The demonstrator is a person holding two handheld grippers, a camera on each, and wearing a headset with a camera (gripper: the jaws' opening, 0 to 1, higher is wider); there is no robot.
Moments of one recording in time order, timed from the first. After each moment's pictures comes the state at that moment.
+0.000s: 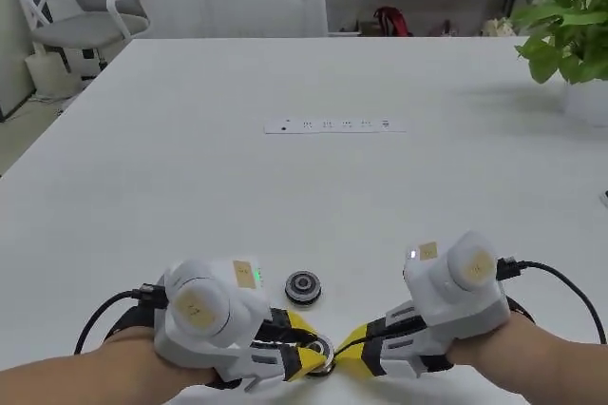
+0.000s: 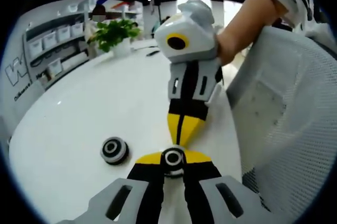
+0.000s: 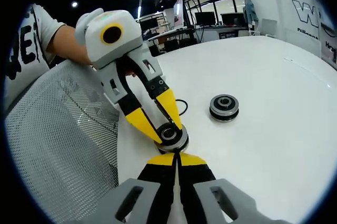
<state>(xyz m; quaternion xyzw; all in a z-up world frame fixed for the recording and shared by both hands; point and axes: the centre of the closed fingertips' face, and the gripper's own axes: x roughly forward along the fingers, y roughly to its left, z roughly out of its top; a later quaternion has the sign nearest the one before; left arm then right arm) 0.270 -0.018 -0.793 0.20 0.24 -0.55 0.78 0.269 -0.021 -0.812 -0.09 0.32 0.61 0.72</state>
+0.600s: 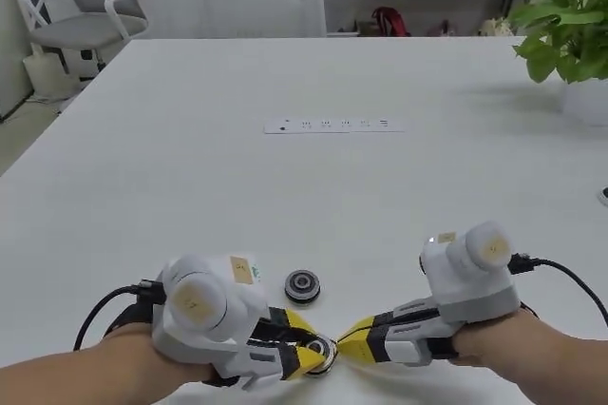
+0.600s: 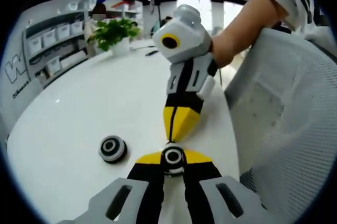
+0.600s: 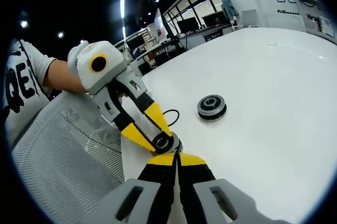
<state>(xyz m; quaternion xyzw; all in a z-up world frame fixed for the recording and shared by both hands) 0.267 -0.017 -0.793 0.19 0.24 -0.56 0.77 0.278 -0.025 -0.801 0.02 0.34 0.58 0.74</state>
